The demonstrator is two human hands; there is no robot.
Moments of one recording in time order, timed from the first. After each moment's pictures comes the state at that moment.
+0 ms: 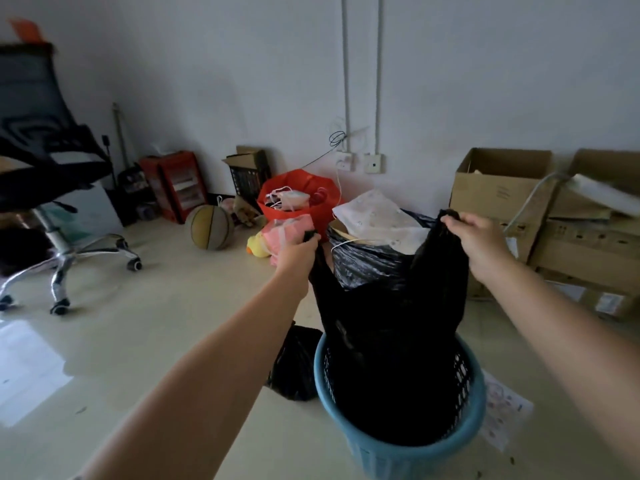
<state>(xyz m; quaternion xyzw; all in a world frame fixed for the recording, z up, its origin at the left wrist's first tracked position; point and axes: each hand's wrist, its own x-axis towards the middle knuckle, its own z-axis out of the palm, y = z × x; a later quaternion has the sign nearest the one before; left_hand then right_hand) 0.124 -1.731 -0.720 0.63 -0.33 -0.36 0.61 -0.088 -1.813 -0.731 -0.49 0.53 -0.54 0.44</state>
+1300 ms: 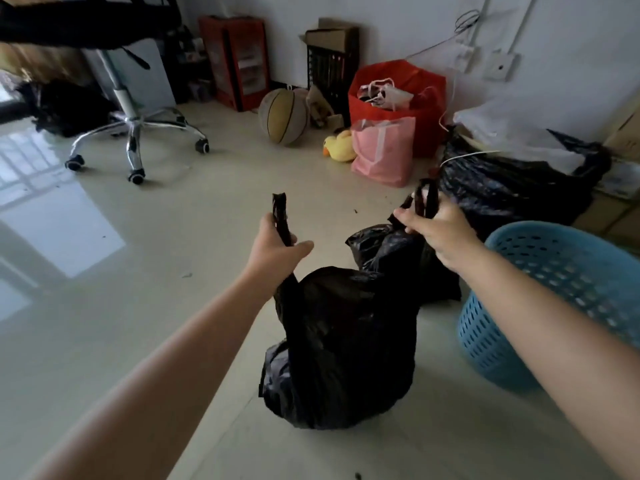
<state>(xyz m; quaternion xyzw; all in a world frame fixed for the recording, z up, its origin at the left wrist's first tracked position) 0.431 -1.549 -0.864 0.72 -0.36 -0.32 0.50 0.240 -1.667 -0.848 -0.67 0.45 -0.38 0.46</state>
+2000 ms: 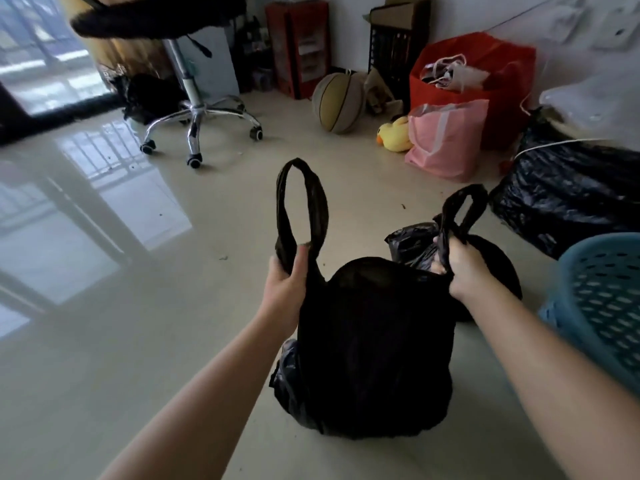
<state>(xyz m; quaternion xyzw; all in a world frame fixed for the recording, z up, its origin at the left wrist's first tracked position) 0.409 -1.554 -0.939 0.65 -0.16 -0.34 0.66 0.253 -1.727 -0.949 -0.39 0.53 -0.32 0.69</state>
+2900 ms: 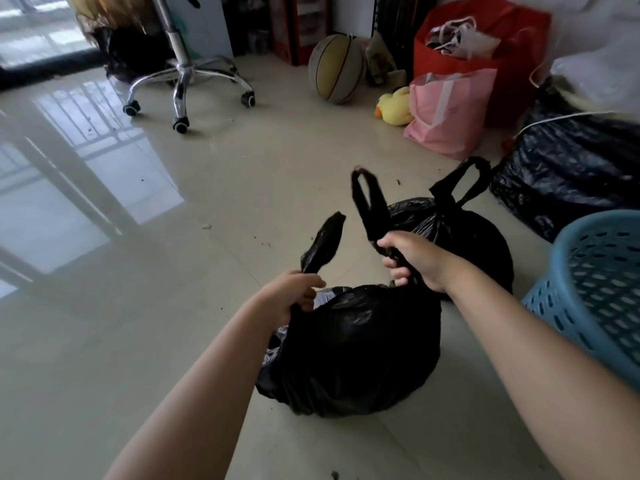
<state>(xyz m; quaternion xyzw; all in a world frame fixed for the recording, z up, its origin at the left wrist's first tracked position) 0.394 -1.560 -0.990 0.66 -0.09 -0.56 0.49 0.259 -1.694 -0.961 -0.59 0.40 -0.03 0.70</state>
